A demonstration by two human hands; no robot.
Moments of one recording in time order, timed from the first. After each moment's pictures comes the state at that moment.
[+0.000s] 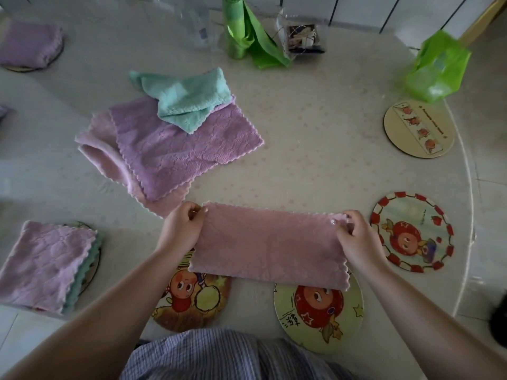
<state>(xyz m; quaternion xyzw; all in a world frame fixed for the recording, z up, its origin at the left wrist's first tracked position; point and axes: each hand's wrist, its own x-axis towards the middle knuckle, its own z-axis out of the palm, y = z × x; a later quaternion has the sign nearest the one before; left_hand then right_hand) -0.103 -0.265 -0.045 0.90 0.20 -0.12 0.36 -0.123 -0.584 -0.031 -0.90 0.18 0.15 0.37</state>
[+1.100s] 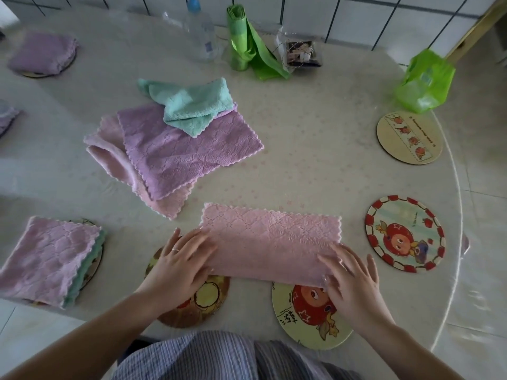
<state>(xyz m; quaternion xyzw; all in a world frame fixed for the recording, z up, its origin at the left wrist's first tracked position) -0.185 -0.239 -0.050 0.97 -0.21 -0.09 0.09 -0.205 -0.588 -0.038 -0.98 -0.05 0.13 0.16</state>
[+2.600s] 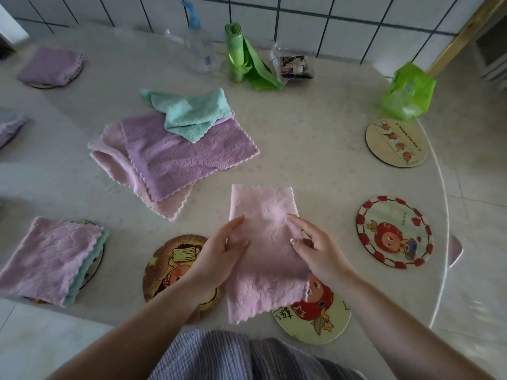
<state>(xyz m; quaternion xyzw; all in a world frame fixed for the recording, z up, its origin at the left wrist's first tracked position) -0.169 -0.329 -0.004 0.78 0.10 -0.20 0.58 -0.161 -0.536 0.008 -0.83 0.02 0.22 0.52</state>
